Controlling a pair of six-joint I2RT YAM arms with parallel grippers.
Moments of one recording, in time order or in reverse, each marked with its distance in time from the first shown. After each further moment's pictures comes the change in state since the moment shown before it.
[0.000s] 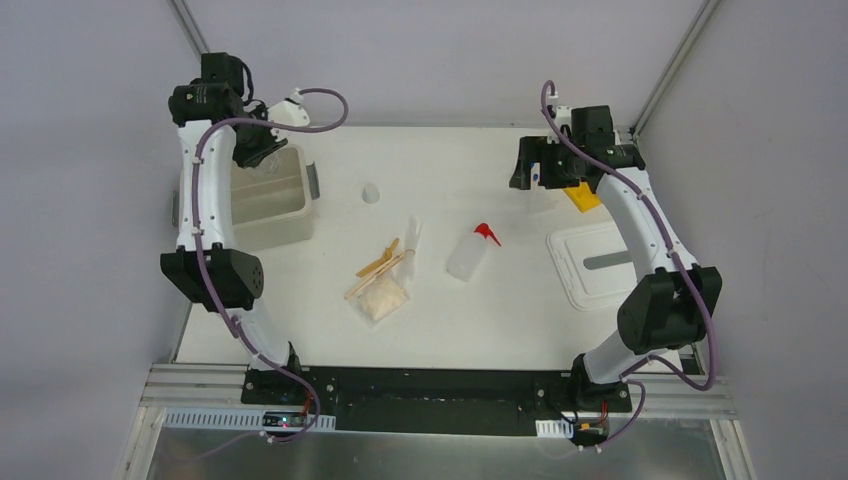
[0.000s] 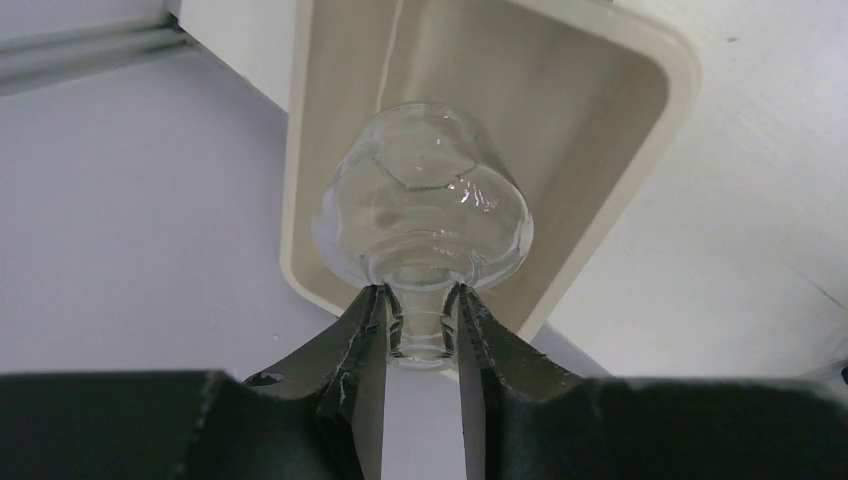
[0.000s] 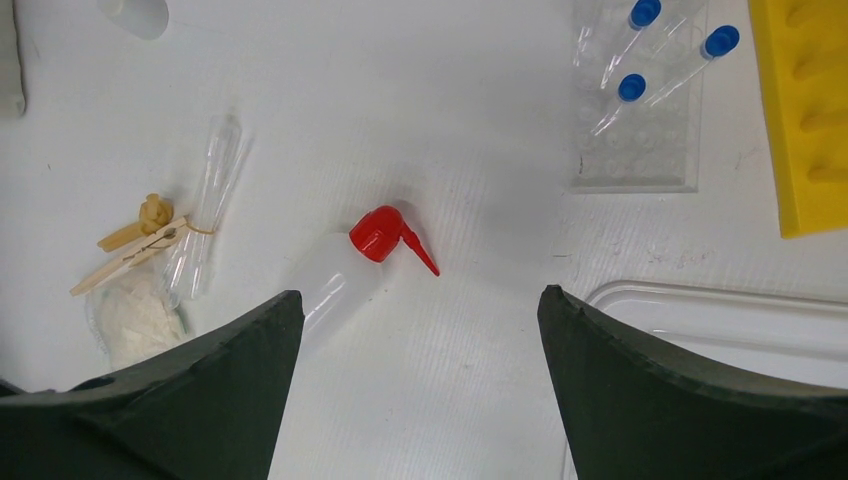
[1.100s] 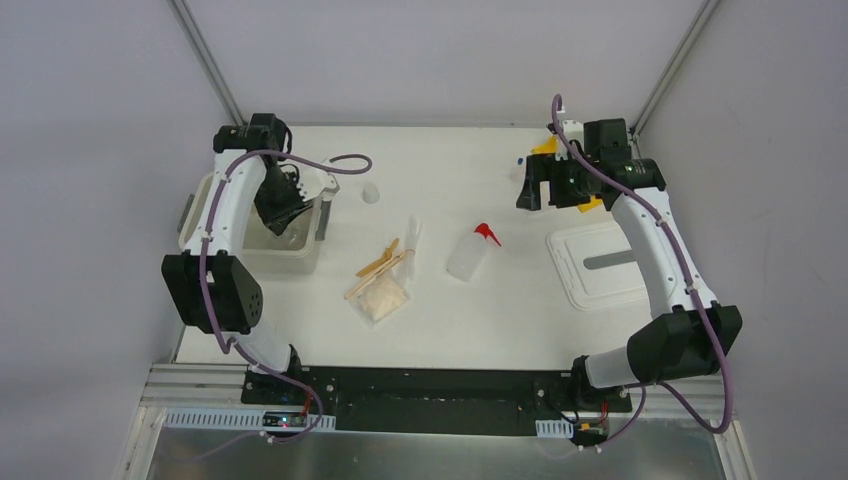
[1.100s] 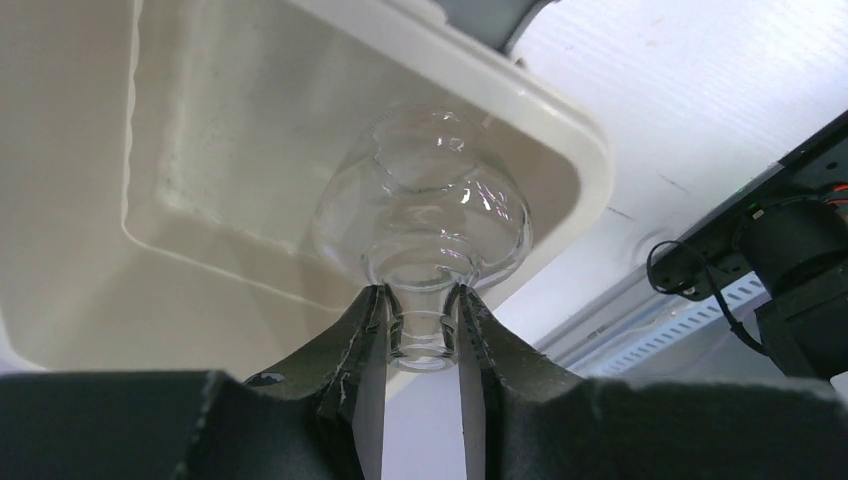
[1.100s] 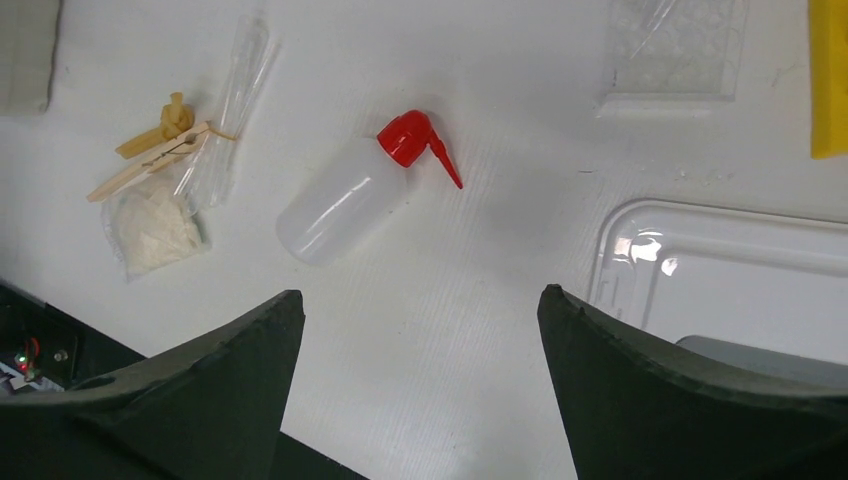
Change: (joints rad) left arm -0.061 -0.147 -0.532 -0.037 0.008 -0.033; right arm -0.007 -0.158 -0.063 -0.153 -0.030 -0.067
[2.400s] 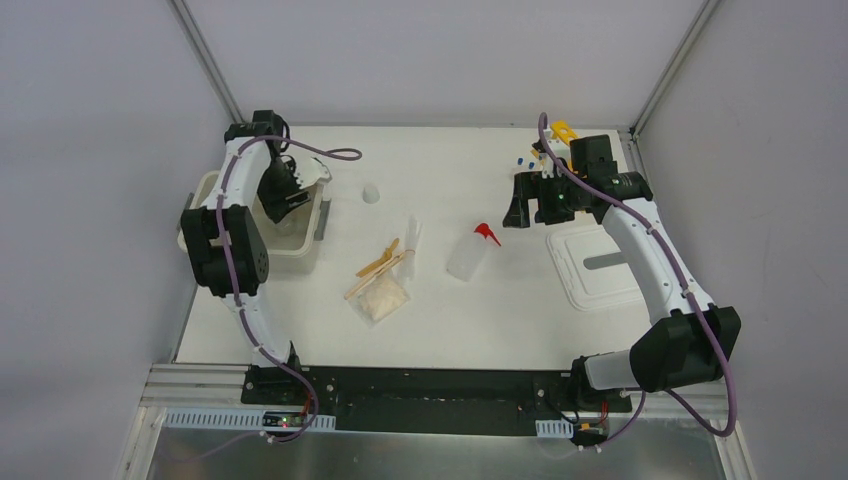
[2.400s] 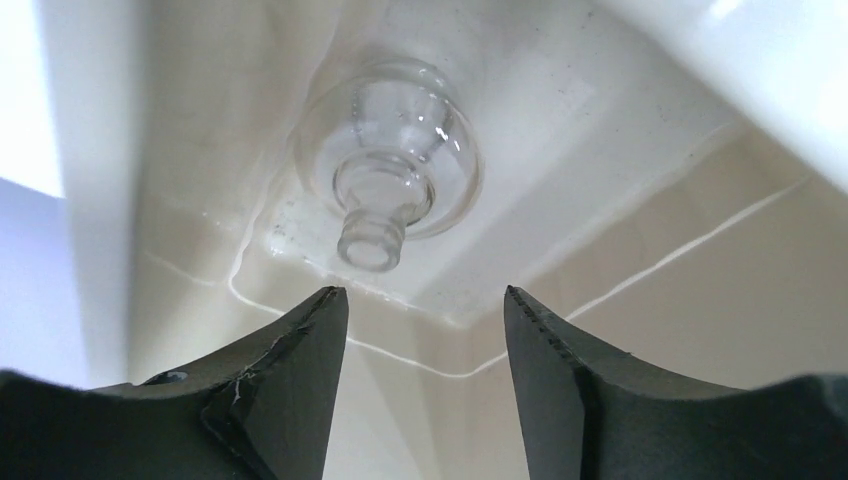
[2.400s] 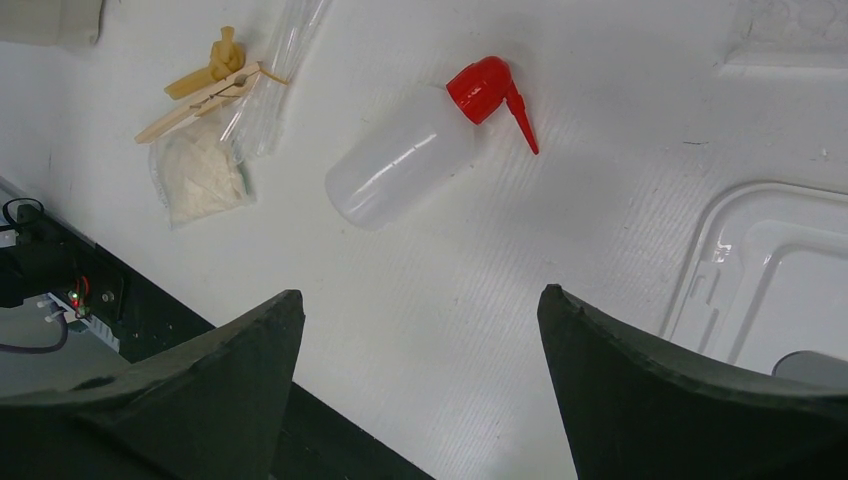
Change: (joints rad) left arm 0.080 0.302 0.065 0.260 -0.101 0.085; right arm 0.048 -0.042 -0.139 0.033 -0.117 0.033
